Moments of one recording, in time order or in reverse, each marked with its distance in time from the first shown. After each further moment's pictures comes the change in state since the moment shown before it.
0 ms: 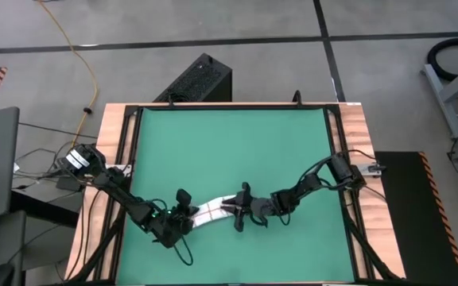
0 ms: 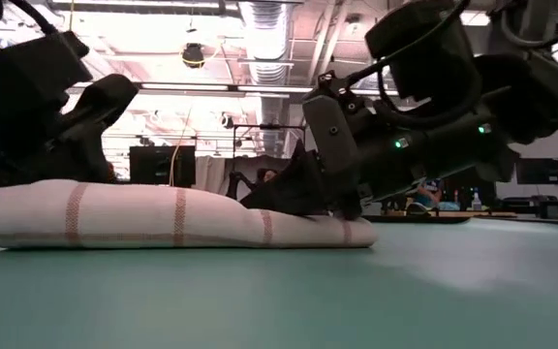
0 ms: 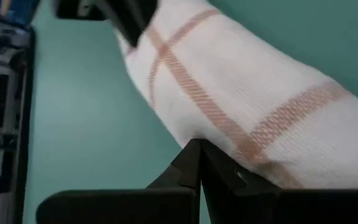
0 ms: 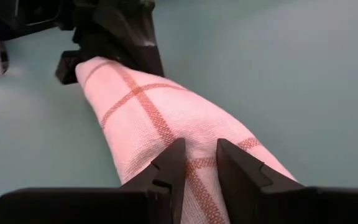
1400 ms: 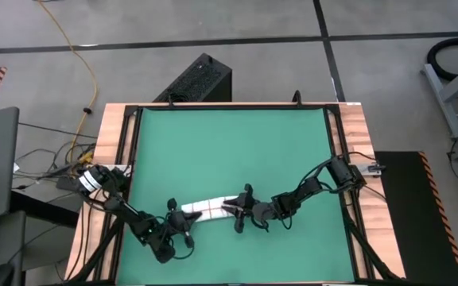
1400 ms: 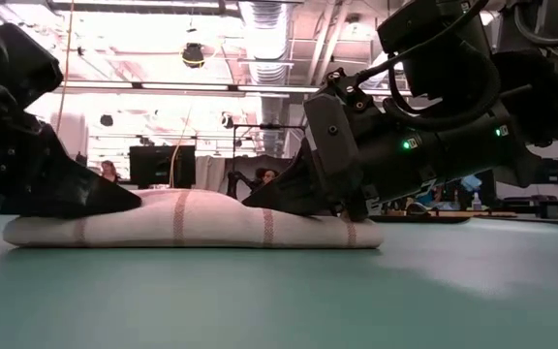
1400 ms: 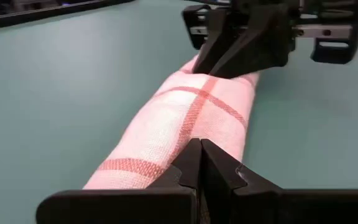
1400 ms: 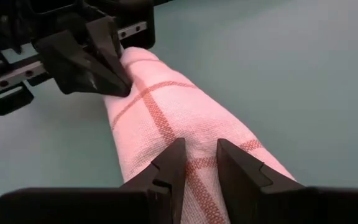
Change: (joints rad) left arm -0.153 0.216 0.004 0.299 -0.374 -1.107; right arm 0.047 0.002 -0.002 0.029 0.117 0.050
